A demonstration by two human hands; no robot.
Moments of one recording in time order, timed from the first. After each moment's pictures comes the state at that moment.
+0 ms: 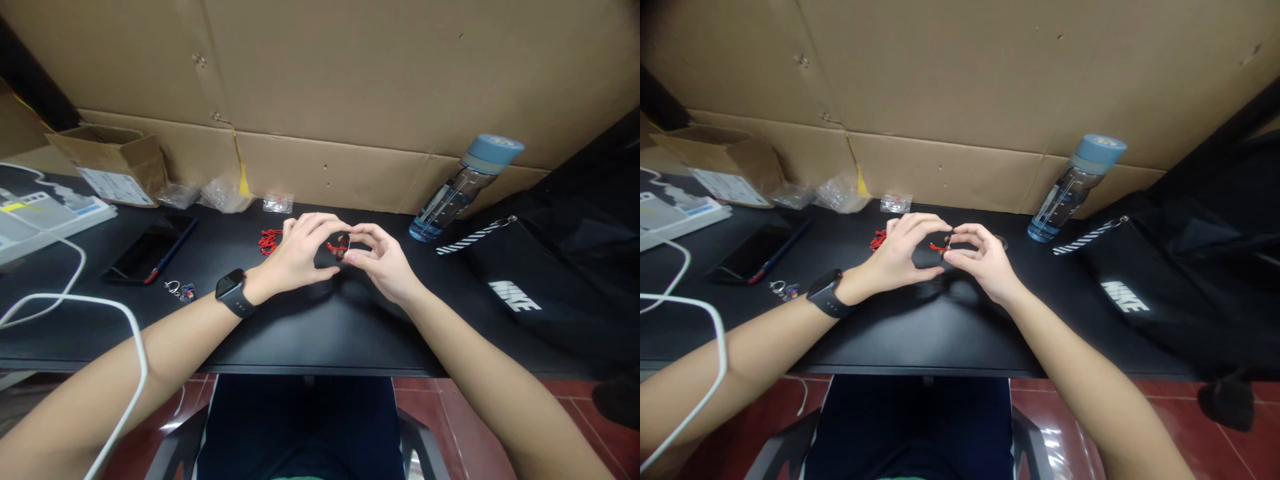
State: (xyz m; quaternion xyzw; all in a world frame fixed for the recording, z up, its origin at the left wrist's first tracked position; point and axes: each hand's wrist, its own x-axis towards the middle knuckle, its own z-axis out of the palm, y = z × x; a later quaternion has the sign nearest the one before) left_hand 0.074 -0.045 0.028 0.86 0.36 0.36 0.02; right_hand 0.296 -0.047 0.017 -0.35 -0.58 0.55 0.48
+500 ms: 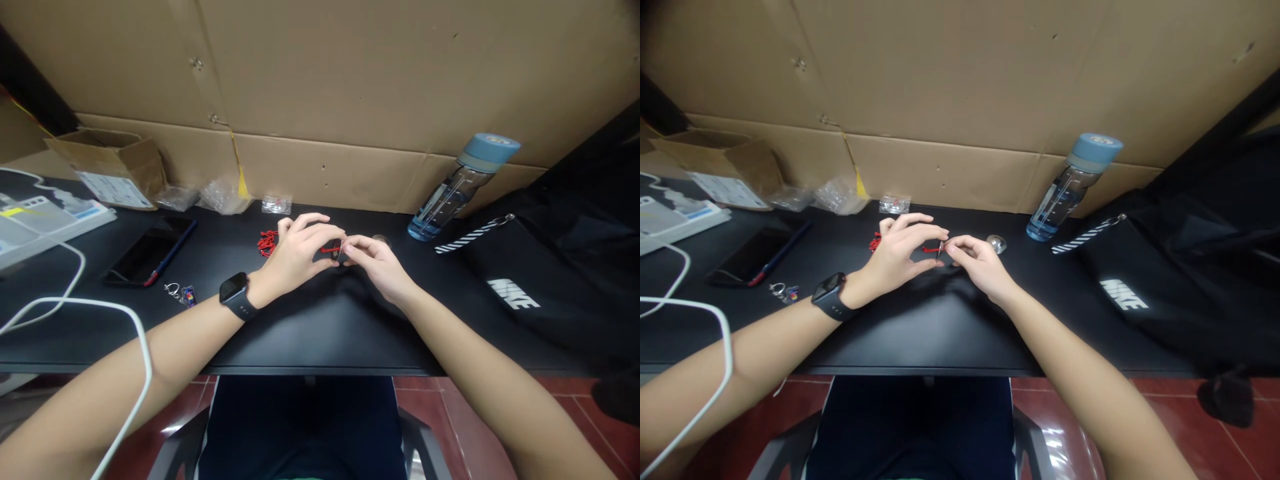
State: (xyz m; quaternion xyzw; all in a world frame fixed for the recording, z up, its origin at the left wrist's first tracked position) left_hand 0.075 -0.042 0.019 0.86 0.36 0.37 -0.03; right_hand 0.291 -0.044 0.017 -0.39 -0.62 0.52 0.43
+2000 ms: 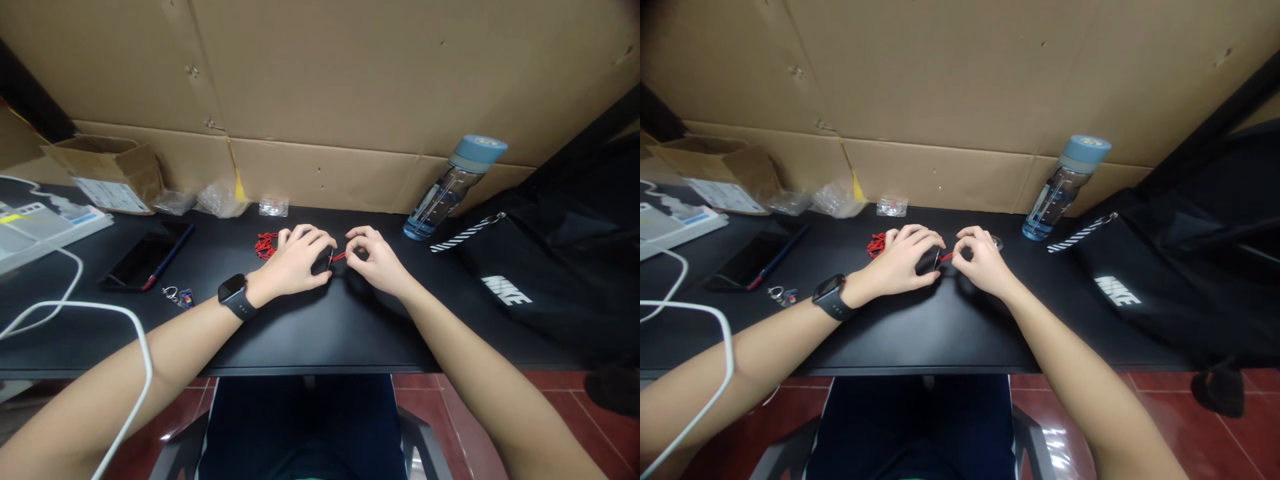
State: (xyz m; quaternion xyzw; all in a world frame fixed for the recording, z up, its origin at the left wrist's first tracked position) left_hand 0.076 -0.043 0.015 0.88 0.39 0.25 0.02; right_hand 0.309 -0.034 0.019 -0.46 -0.79 0.21 0.34
